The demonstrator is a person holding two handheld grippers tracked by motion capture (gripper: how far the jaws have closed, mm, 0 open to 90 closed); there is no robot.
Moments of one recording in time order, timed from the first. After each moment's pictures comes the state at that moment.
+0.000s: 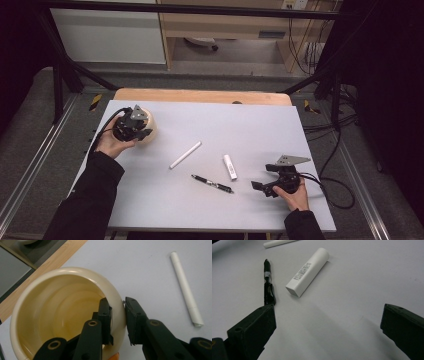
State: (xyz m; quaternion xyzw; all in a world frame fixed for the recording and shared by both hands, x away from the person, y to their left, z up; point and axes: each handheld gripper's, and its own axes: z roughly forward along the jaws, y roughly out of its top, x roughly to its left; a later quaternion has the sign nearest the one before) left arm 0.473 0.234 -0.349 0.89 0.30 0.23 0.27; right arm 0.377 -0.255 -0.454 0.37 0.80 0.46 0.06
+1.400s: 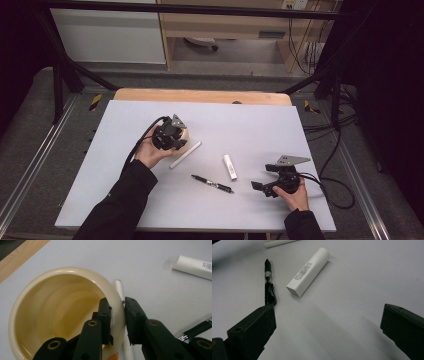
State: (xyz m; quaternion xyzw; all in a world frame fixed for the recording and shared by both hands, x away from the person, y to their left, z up) left arm 0.463 0.133 -0.365 0.90 0.30 0.17 0.29; right arm 0.377 -0.255 -0.454 0.37 0.80 0.46 0.06
